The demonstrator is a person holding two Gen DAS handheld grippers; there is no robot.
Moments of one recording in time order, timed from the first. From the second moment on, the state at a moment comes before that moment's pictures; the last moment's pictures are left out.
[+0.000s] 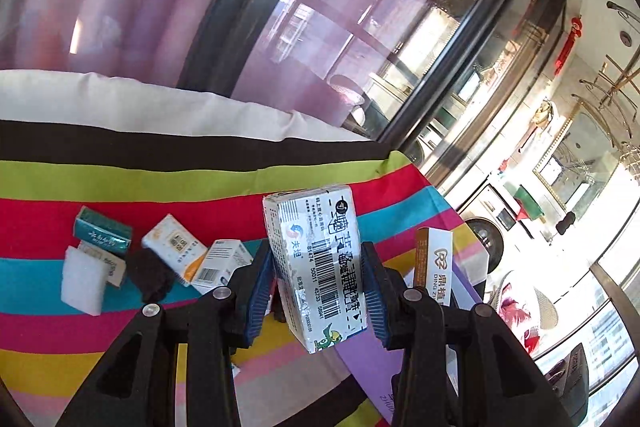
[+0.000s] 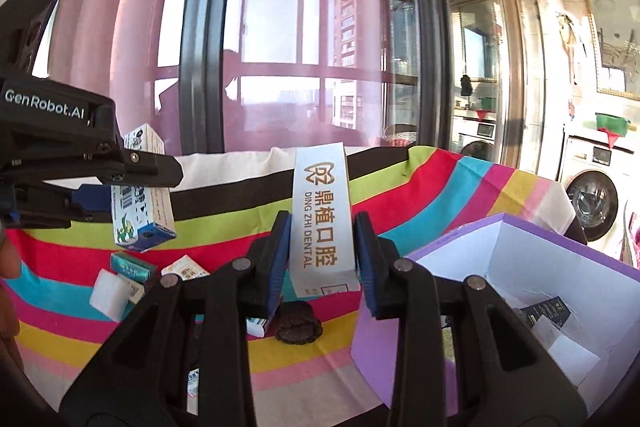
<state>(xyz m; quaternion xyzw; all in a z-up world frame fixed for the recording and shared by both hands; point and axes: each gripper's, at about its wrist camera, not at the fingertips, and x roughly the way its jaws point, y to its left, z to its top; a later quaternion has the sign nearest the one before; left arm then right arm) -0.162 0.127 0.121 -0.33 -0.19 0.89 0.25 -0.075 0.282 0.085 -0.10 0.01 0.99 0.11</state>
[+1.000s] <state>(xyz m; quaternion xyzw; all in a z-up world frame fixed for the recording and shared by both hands) -0.170 0.315 0.122 -0.41 -0.05 0.81 0.42 -0.026 0.387 0.094 -0.06 0.25 0.93 0.26</state>
